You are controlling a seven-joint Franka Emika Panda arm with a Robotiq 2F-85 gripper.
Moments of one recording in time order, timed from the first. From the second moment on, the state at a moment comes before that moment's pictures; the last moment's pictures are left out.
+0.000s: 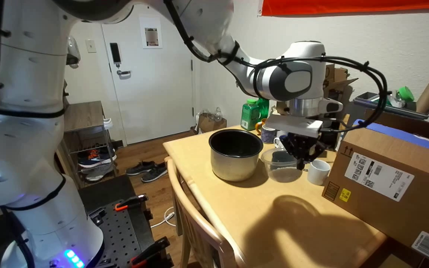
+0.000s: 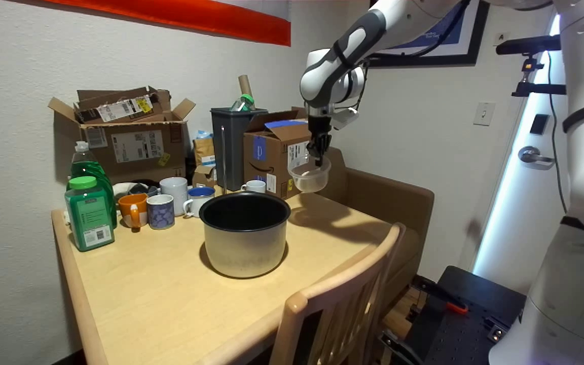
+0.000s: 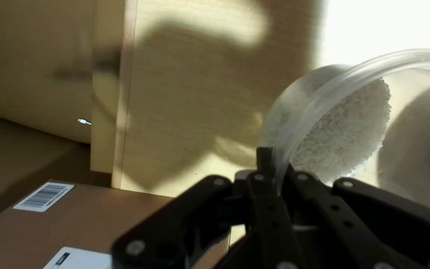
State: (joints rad) arm -0.23 0.36 -0.10 -1.85 -0.18 2.33 -0.36
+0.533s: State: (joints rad) arm -0.14 0.26 -0.11 -1.87 -0.31 2.26 -0.20
